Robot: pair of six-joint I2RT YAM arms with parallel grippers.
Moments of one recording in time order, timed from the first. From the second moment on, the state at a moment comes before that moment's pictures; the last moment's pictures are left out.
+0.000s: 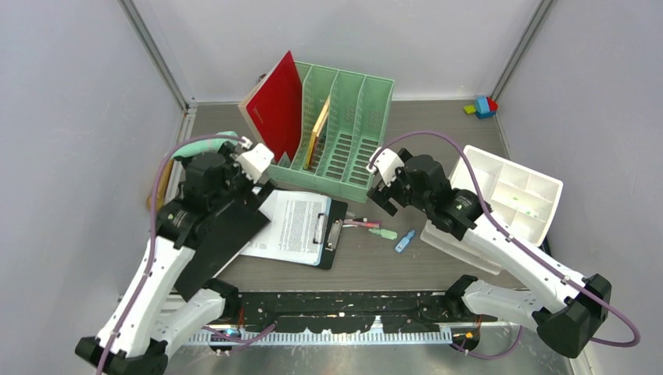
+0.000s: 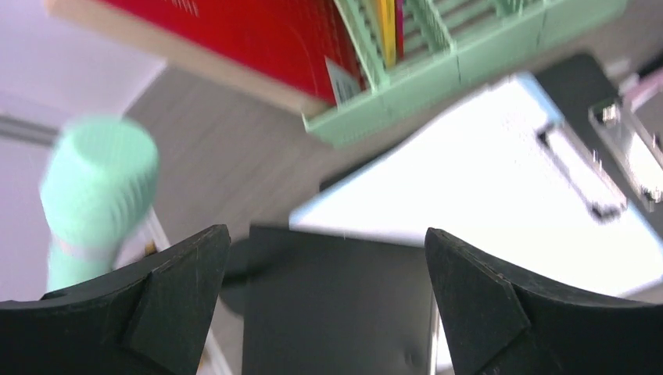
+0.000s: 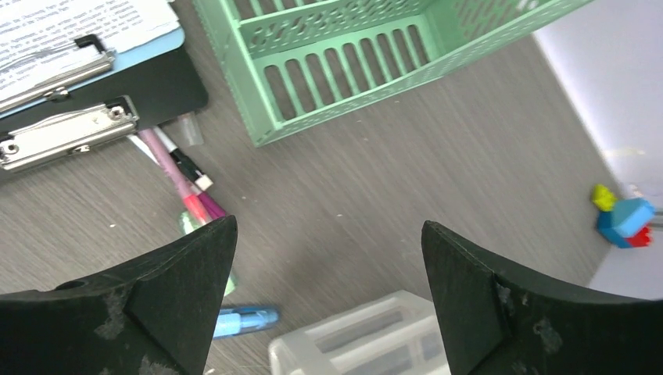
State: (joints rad) left arm -0.39 0.90 1.08 -0.62 0.02 0.46; right arm 0.68 1.04 0.98 -0.49 0.14 -0.43
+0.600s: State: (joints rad) left arm -0.37 0.62 0.81 -1.08 -0.07 0.54; right arm 0.68 1.02 0.79 -0.34 0.04 -0.34
